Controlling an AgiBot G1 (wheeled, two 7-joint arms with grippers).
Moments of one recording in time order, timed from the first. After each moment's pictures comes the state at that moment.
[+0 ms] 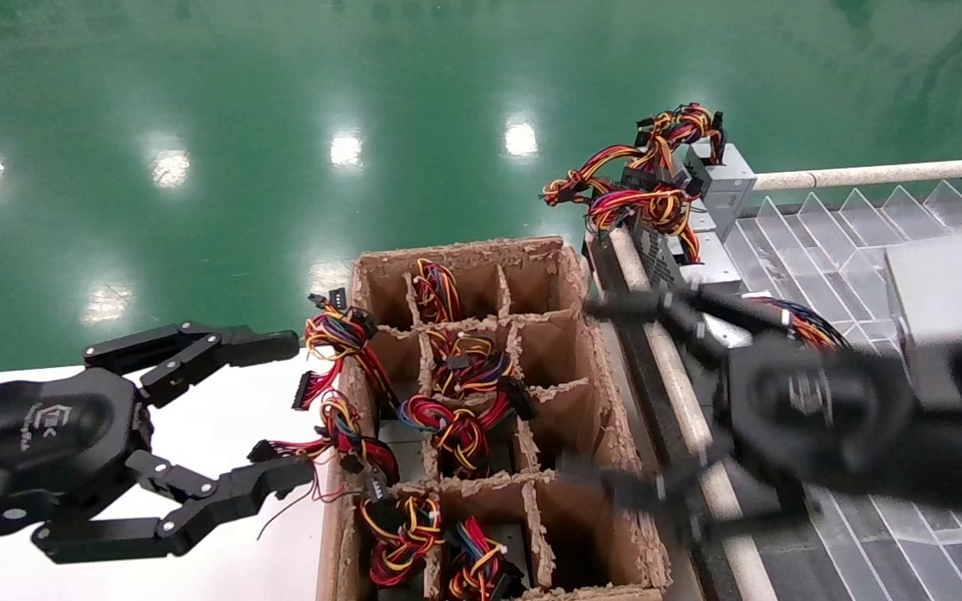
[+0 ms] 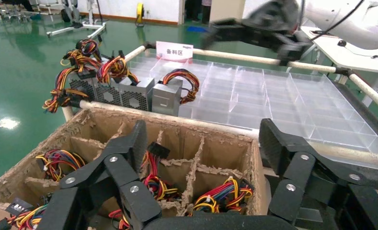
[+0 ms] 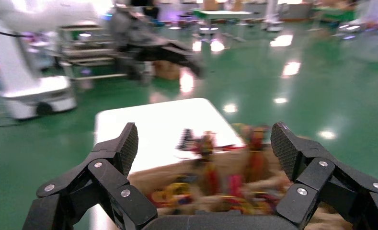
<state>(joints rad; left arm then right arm) -1.08 0.53 0.42 -1.20 0.60 1.38 -0.10 1.15 -0.65 -0.29 1.19 -0.79 -1.45 0.11</state>
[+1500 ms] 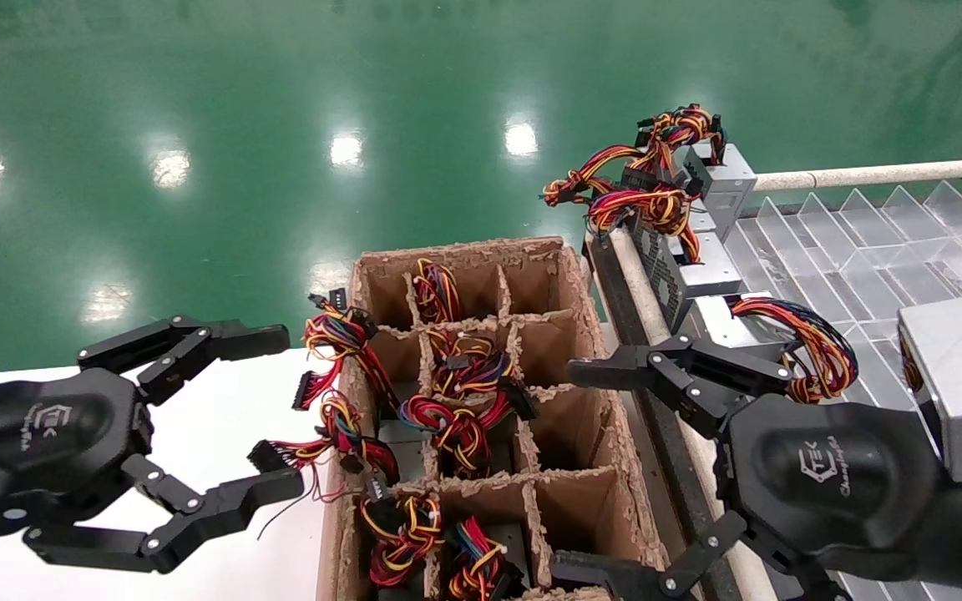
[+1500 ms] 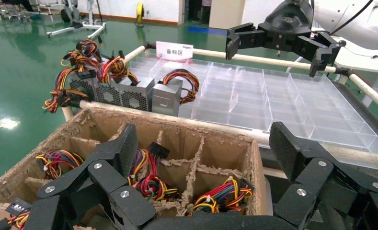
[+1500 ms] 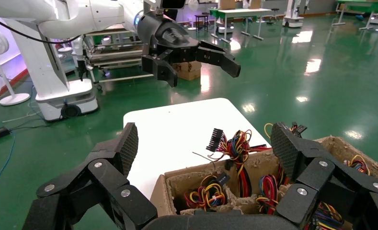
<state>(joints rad) -1.07 0.53 0.42 -1.20 0.60 1.38 -0.10 1.08 -0.61 -0.28 1.28 -0.73 -1.49 0.18</state>
